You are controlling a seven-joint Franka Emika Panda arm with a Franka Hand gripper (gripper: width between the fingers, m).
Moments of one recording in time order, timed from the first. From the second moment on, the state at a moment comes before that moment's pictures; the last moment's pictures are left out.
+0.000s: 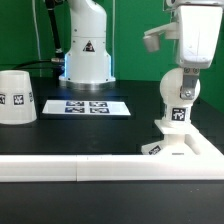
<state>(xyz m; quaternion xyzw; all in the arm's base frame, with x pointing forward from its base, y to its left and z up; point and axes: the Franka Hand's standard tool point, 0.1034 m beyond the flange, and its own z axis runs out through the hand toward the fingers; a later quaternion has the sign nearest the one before) 0.613 0.109 0.110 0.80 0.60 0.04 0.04</state>
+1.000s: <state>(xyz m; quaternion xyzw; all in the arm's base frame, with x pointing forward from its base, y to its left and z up) 0.609 0.103 0.110 0.88 0.46 0.05 0.03</state>
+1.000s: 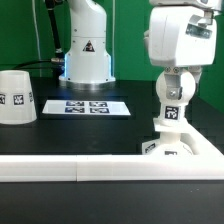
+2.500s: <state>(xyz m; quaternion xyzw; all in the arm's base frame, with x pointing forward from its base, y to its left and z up) 0.508 0.000 0.127 0.91 0.41 0.06 0.05</state>
